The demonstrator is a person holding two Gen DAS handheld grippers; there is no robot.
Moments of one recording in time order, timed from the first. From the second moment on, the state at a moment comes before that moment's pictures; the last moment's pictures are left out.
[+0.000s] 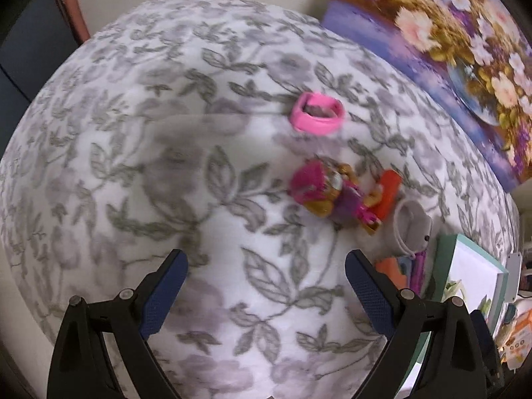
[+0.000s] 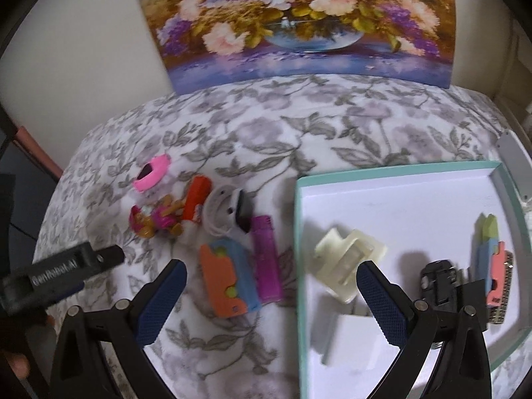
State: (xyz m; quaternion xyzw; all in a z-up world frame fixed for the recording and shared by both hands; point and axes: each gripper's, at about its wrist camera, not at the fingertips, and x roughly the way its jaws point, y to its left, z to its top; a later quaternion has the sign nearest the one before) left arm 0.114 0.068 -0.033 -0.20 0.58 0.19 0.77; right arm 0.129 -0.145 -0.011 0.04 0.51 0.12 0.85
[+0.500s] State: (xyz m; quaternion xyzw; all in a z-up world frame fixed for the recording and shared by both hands) left arm 0.139 0.036 -0.051 -0.20 0.59 0.15 0.77; right arm 0.162 -0.174 -0.005 0.03 0.52 0.06 0.85
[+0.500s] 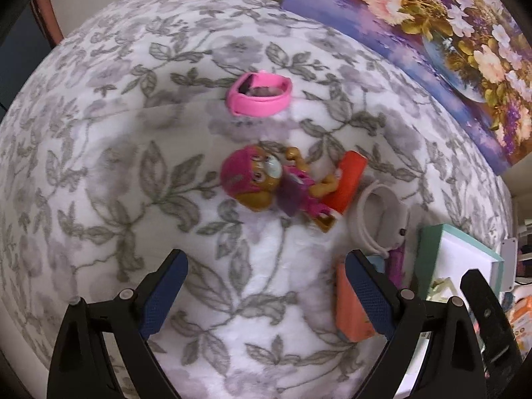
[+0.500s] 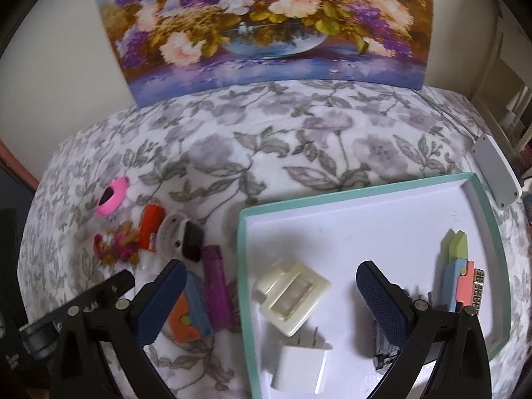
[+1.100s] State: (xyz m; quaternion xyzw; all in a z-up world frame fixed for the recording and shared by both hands) left arm 0.157 -0.028 -0.059 -0.11 0.62 0.08 0.77; right arm 0.168 -0.220 -0.005 0.09 0.52 0.02 0.85
